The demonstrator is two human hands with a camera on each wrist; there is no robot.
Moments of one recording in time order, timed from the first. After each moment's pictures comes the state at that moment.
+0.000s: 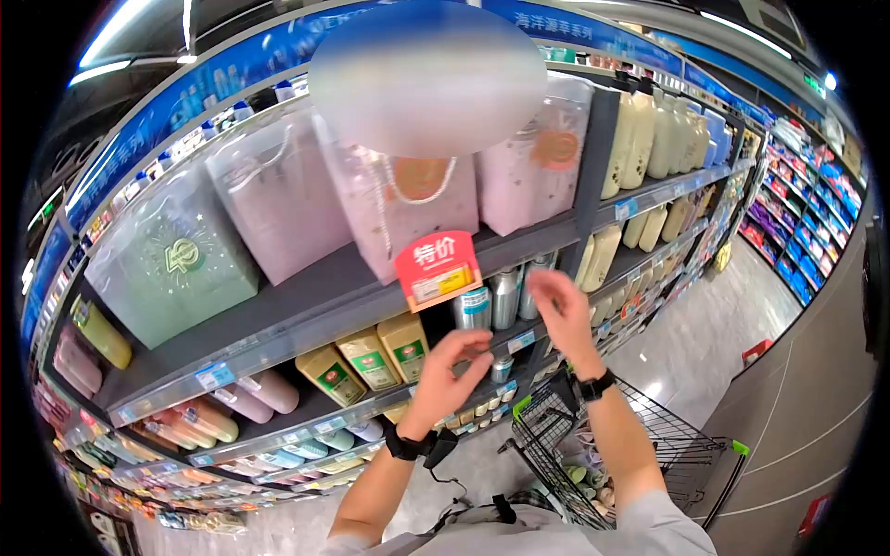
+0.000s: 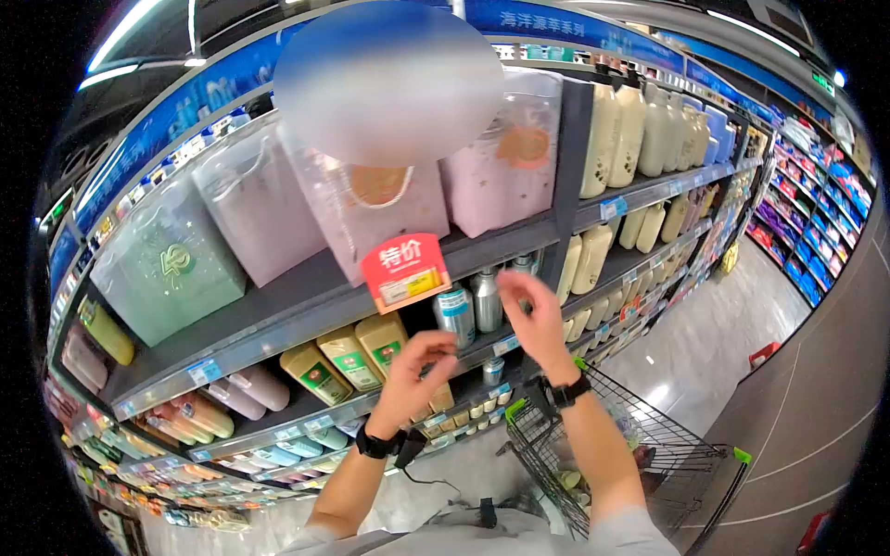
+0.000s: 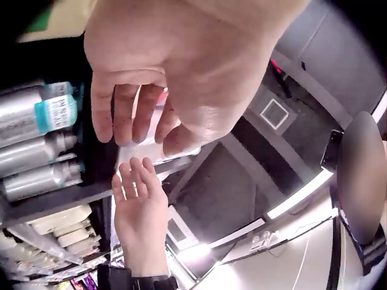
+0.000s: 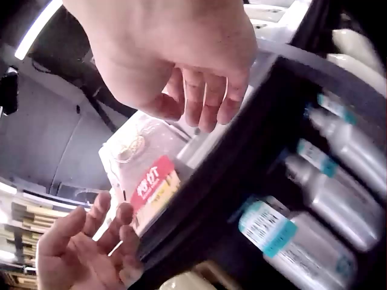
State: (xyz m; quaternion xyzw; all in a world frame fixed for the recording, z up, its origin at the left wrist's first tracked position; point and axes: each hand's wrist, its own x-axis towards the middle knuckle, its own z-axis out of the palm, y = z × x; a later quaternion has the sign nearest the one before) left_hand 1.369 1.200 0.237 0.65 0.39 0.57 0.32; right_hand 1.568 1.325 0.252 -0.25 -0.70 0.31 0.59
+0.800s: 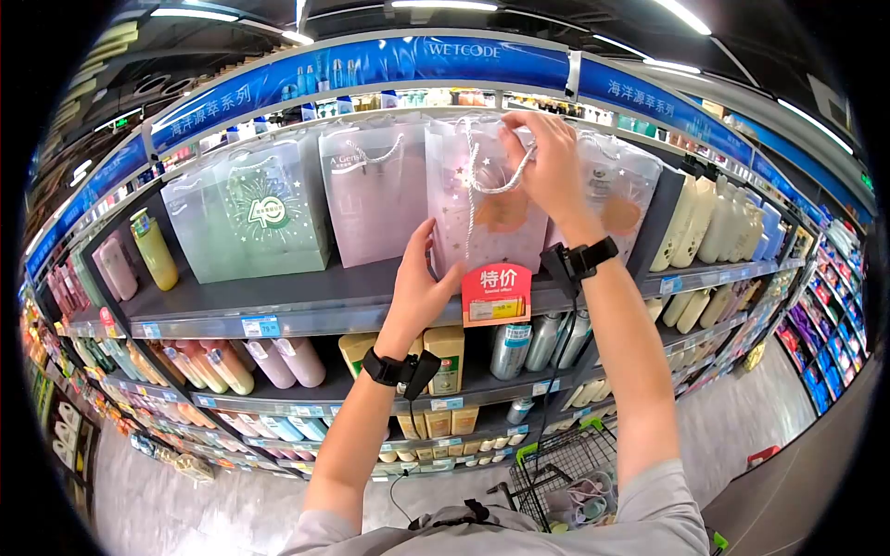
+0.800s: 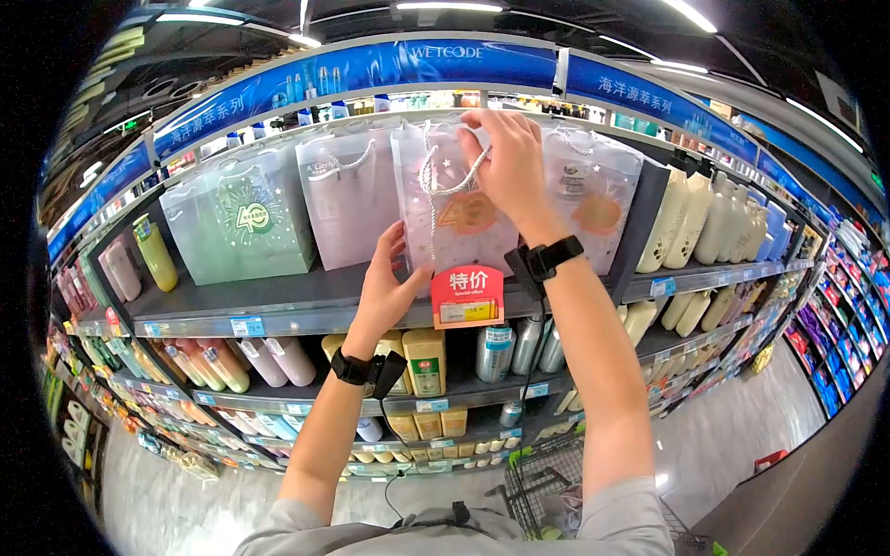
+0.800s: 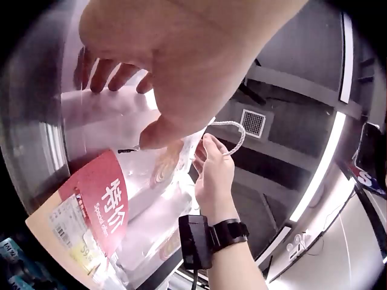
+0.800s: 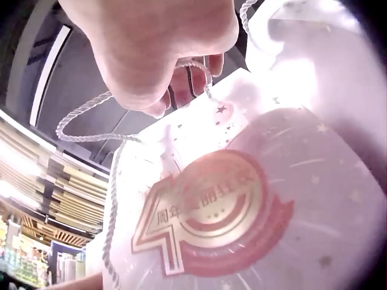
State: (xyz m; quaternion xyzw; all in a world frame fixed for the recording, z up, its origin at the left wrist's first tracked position) left_hand 1.278 1.238 0.352 0.57 0.55 0.61 0.00; right_hand 1.428 1.379 0.505 -0.05 -0.77 -0.09 0.63
